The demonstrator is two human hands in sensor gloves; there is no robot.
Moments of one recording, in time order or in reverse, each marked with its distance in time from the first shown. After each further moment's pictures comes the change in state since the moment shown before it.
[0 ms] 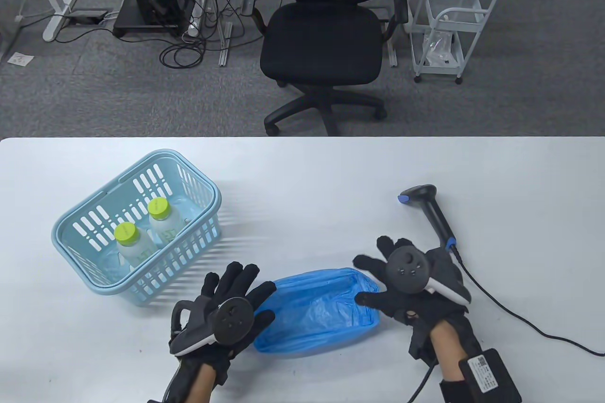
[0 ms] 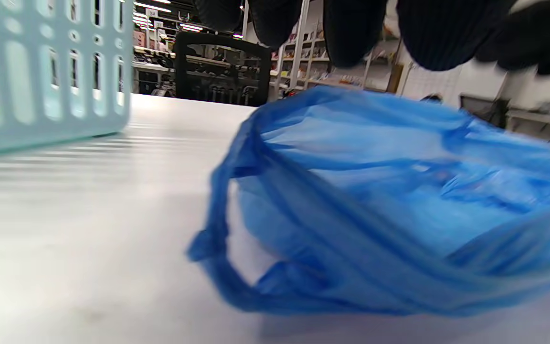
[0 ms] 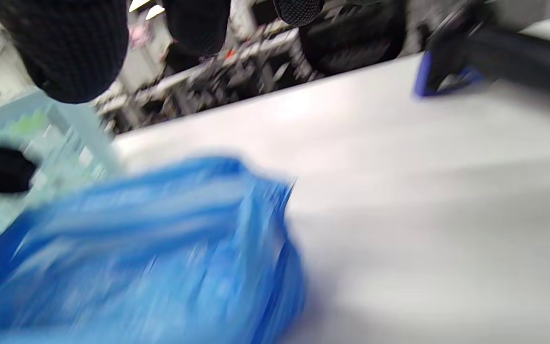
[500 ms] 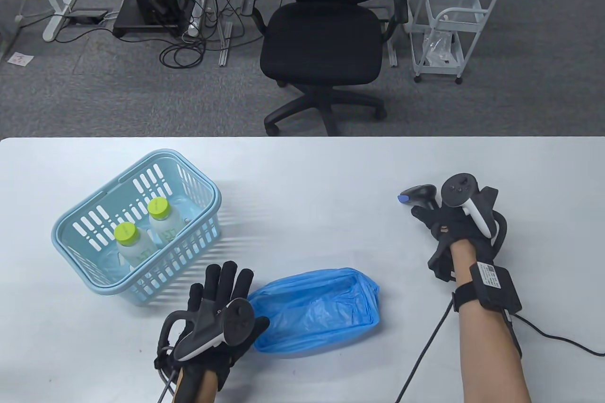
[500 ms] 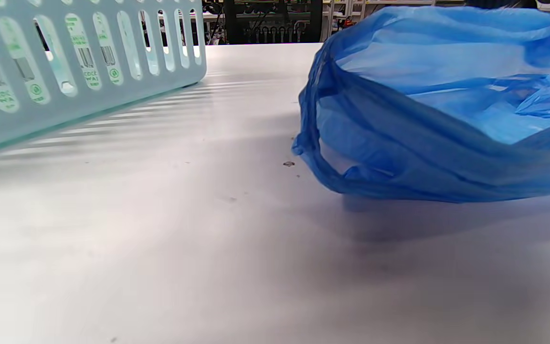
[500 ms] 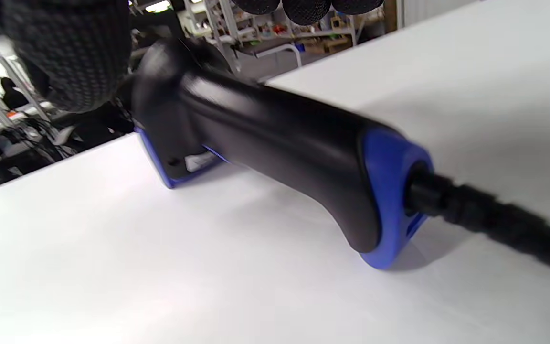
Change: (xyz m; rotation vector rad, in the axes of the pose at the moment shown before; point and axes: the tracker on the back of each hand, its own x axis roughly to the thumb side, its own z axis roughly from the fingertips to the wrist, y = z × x) left_hand -0.005 -0.010 0.008 -0.196 0.166 -0.065; right_hand -0.140 -0.015 -0.113 -0.083 0.578 -0.063
